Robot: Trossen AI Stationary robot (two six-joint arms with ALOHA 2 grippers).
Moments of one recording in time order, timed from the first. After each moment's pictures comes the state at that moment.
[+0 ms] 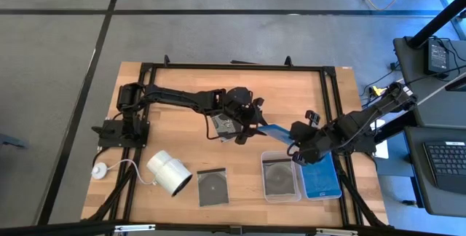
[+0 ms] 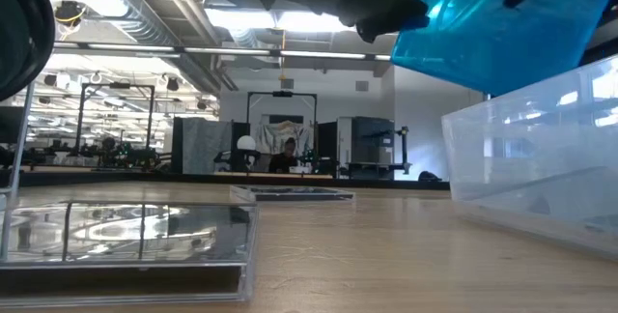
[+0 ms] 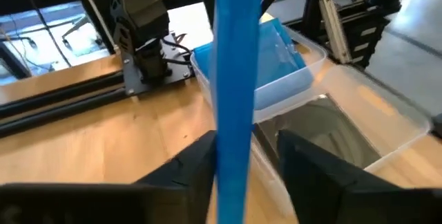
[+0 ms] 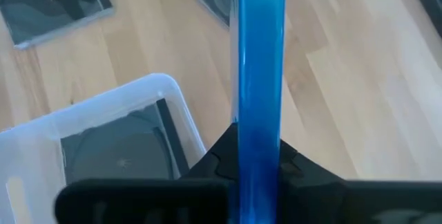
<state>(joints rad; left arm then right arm) 0.08 1.88 1.44 0.00 0.38 0.27 0.53 1.26 1.24 -1.19 0.48 0.78</state>
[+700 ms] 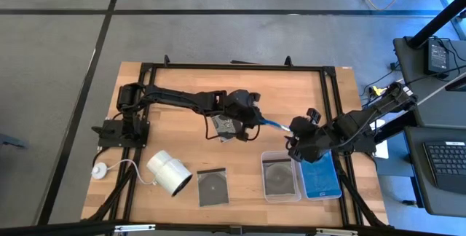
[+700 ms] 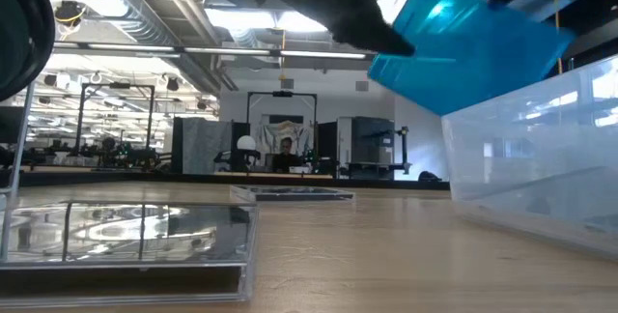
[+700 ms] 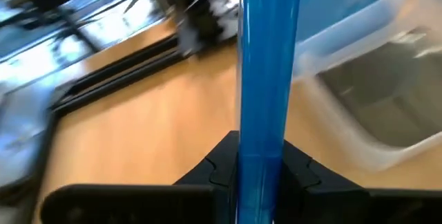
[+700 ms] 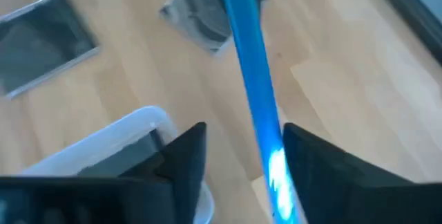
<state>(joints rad) 0.08 1.88 1.44 -0.09 0.12 0.43 0.53 1.26 1.24 -1.15 0.55 0.86</state>
